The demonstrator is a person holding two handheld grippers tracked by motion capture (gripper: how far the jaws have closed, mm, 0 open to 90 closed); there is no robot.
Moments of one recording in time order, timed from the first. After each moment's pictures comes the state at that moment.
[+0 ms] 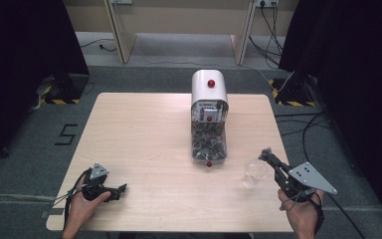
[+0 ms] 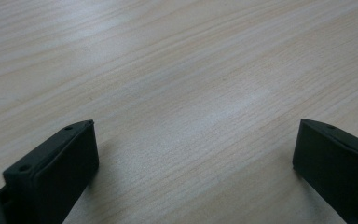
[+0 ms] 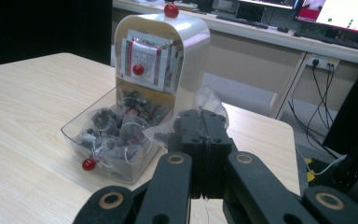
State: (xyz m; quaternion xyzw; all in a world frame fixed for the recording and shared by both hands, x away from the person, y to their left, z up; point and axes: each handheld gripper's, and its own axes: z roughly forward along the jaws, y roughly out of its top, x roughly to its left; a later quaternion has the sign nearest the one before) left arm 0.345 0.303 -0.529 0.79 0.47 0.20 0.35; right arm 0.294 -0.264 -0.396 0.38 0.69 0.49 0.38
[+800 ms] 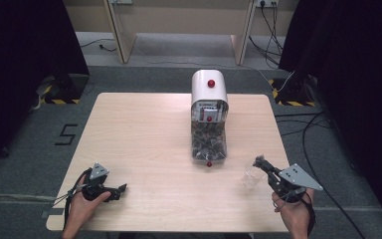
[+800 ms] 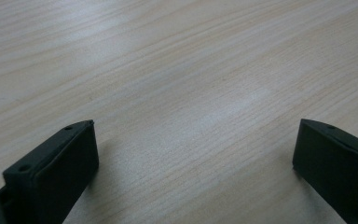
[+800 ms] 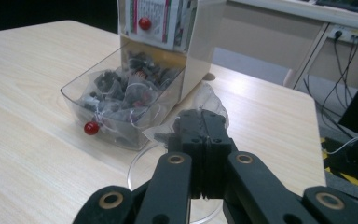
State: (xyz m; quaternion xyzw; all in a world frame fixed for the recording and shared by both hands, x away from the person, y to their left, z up) left arm 0.345 0.303 -0.529 0.79 0.47 0.20 0.35; right arm 0.308 -0.261 -0.430 0.39 0.72 0.46 0.34
